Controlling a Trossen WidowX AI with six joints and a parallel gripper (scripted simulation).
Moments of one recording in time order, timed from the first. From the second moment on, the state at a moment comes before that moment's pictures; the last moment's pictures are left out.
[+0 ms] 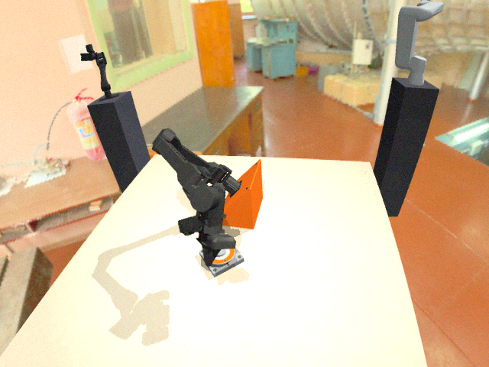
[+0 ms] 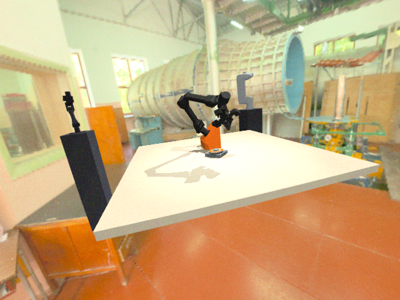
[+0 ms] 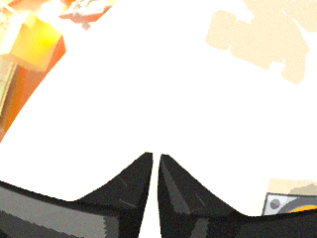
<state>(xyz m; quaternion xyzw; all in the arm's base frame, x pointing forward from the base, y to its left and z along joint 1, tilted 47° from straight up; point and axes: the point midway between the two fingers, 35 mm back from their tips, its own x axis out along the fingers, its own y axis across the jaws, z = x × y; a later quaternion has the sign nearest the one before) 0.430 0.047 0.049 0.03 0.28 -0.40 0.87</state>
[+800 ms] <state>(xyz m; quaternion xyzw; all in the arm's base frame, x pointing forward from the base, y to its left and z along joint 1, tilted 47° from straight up) 0.216 -0.033 0.006 -0.24 0.67 -0.32 0.63</state>
